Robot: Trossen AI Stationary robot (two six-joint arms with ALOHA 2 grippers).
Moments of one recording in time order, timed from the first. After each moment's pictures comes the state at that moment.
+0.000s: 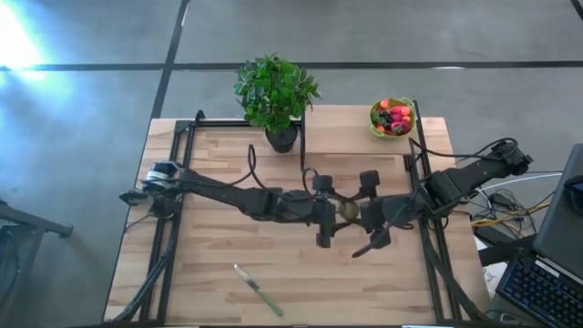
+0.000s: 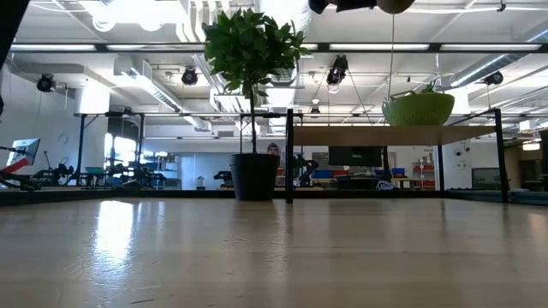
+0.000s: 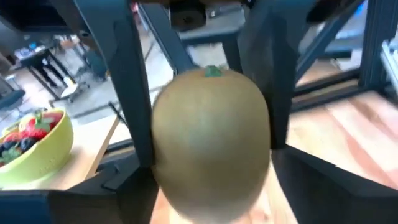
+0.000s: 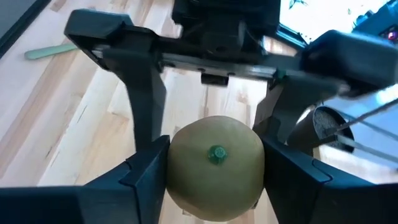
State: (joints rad) left arm -0.20 1.89 1.54 0.17 -0.26 0.29; right arm 0.45 1.22 1.26 -0.79 0.44 -0.04
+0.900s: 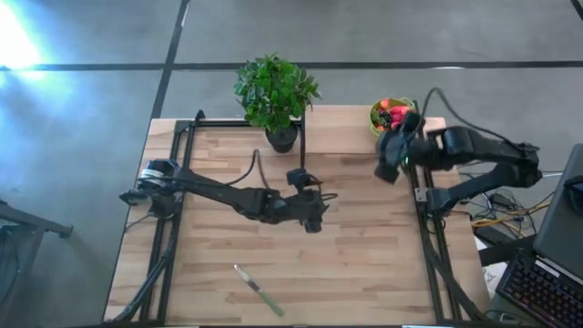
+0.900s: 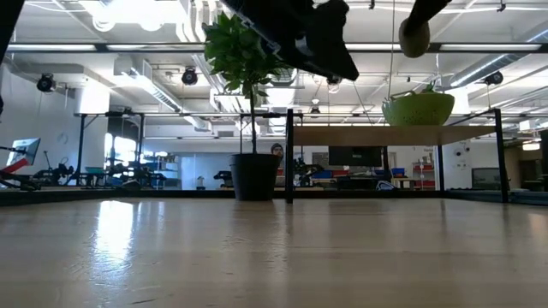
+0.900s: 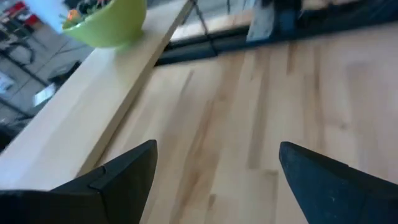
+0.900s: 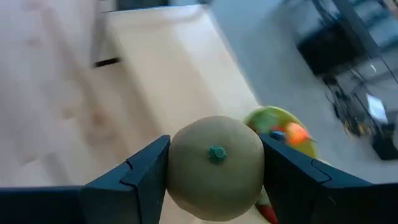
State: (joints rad) left arm -0.18 1.83 1.40 -0.06 -0.63 0.08; right arm 0.01 1.14 1.43 -1.32 0.68 0.20
